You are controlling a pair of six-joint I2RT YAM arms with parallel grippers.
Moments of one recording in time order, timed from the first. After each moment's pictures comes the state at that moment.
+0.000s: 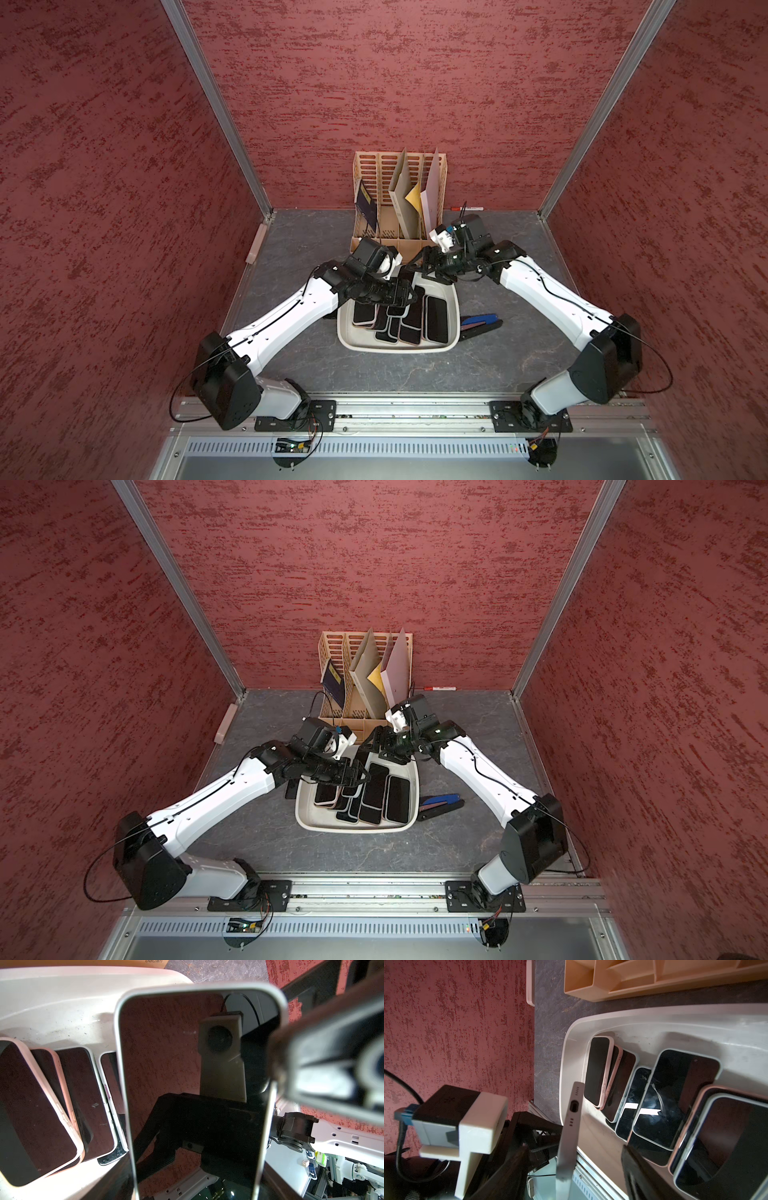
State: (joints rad) left arm -0.67 1.39 1.20 -0.75 0.38 -0.50; right arm 0.54 1.55 1.39 -0.64 -0.61 0.77
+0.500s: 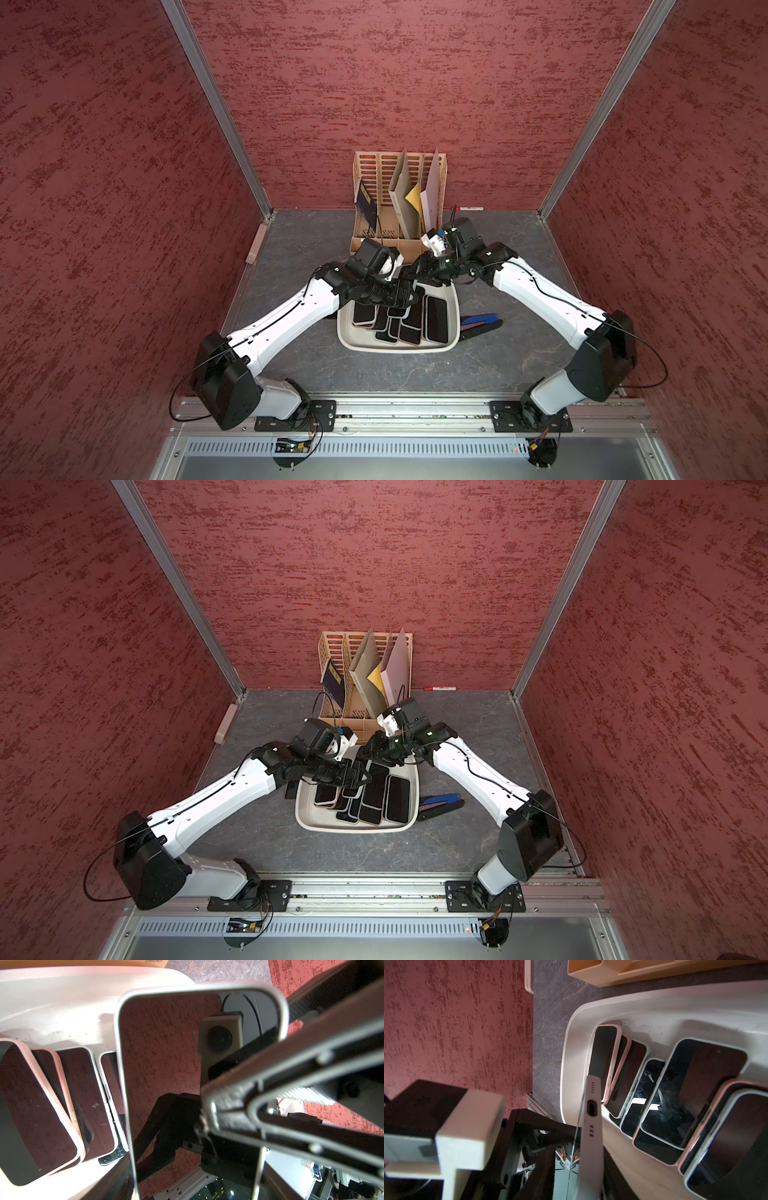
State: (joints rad) left arm -0.68 1.39 1.20 -0.75 0.36 -0.50; right arm 0.59 1.57 1.39 -0.64 -0.59 0.79
